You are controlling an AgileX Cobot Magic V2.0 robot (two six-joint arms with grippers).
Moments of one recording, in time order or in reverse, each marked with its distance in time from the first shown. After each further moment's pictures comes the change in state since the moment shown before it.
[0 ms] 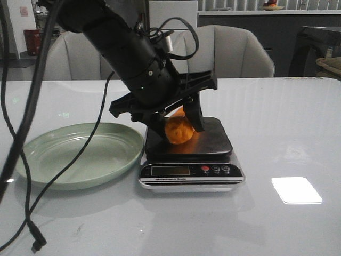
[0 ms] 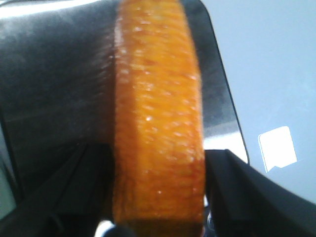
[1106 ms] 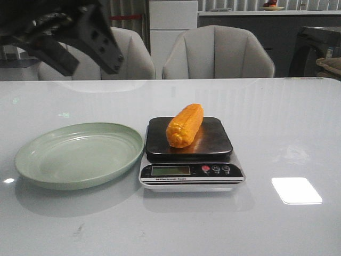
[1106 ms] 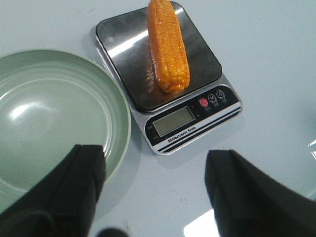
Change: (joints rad) left arm 0.000 -0.790 0.531 0.296 0.035 0.013; right arm 0.000 0.000 0.000 0.000 0.000 0.000
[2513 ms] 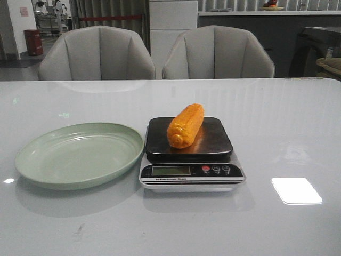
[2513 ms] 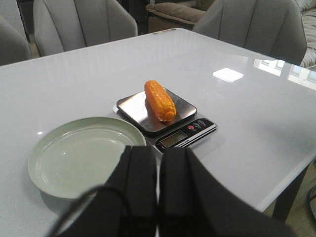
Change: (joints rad) left arm 0.000 -1.105 0.516 0.054 0.042 0.145; right arm 0.000 0.156 -0.155 -0.114 -0.012 0.000
